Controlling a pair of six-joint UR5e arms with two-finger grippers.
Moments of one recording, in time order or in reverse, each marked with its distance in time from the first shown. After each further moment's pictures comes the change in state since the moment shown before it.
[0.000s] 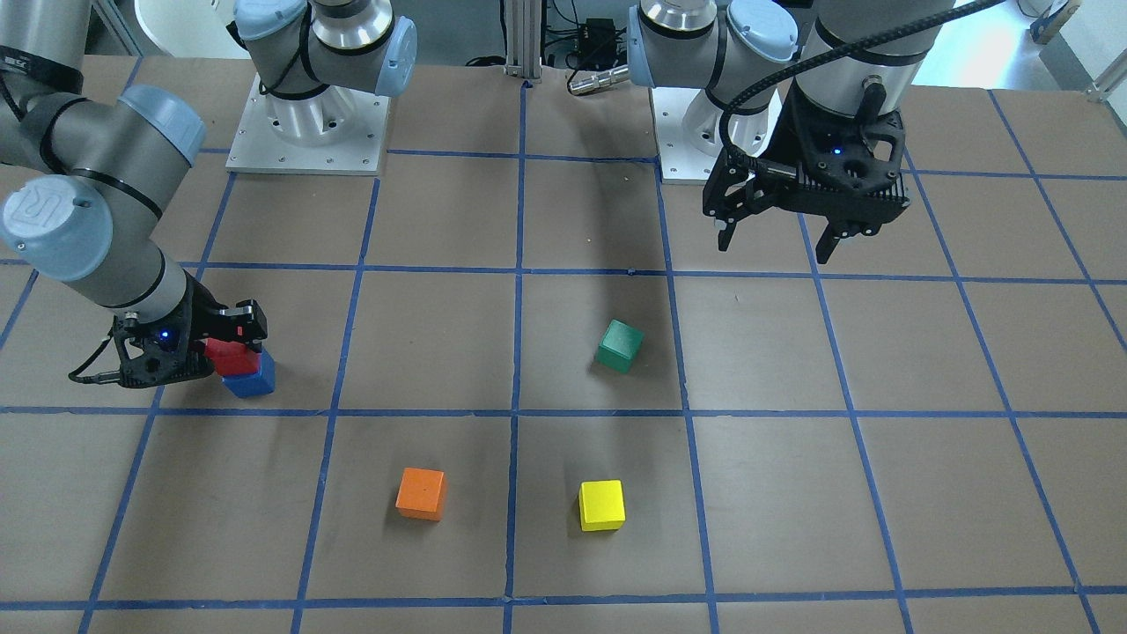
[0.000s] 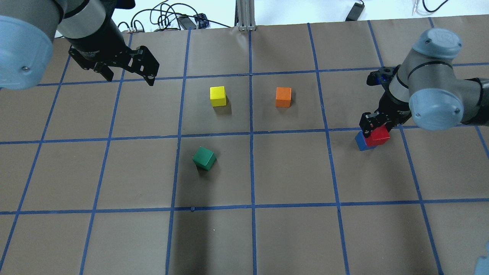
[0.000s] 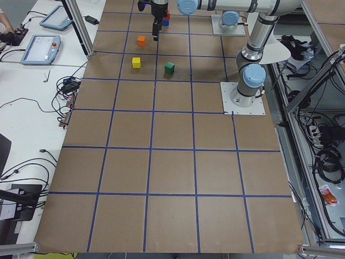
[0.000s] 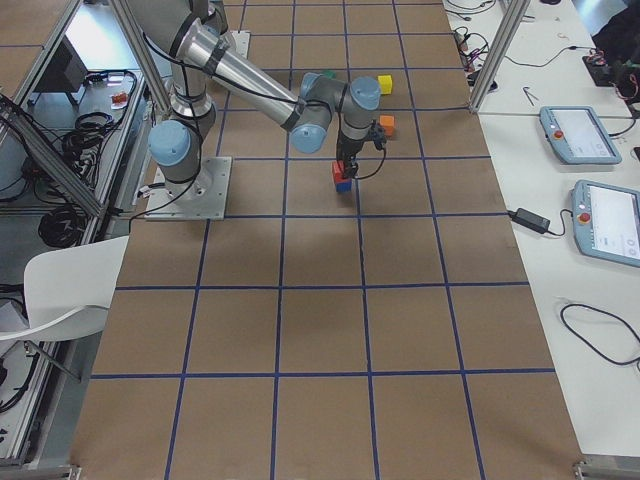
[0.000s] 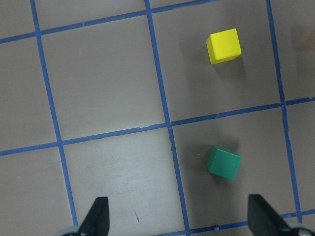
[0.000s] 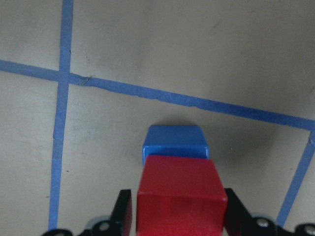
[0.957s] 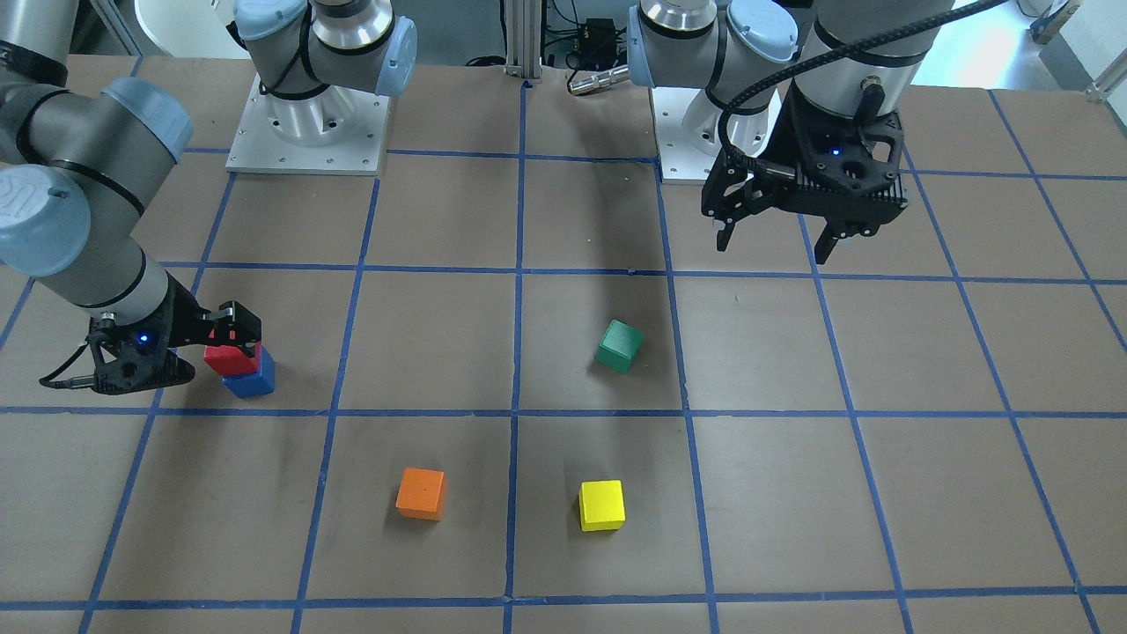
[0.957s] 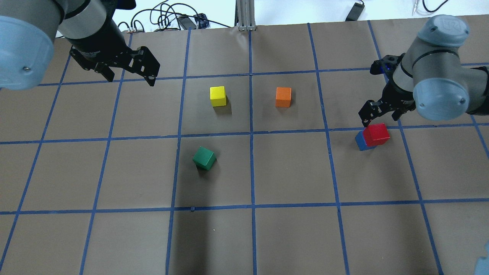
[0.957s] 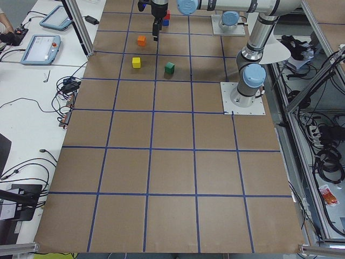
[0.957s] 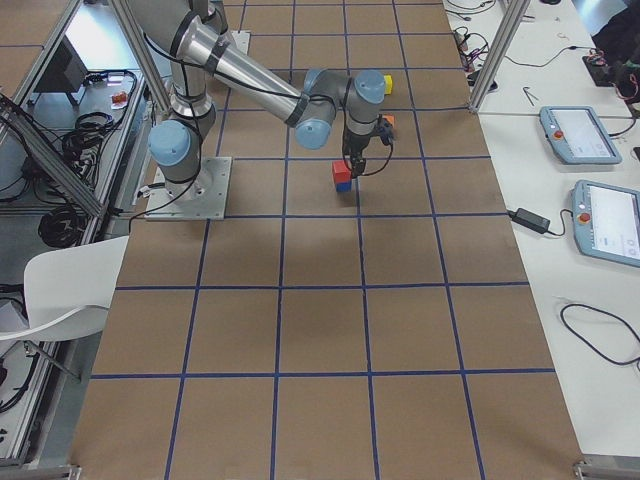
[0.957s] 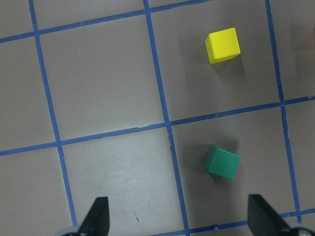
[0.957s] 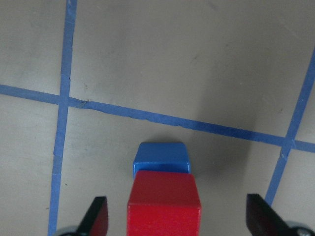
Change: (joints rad) left arm -0.001 -0.001 -0.001 0.000 -0.003 -0.001; right arm 0.003 -0.001 -0.070 0.023 -0.003 0.006
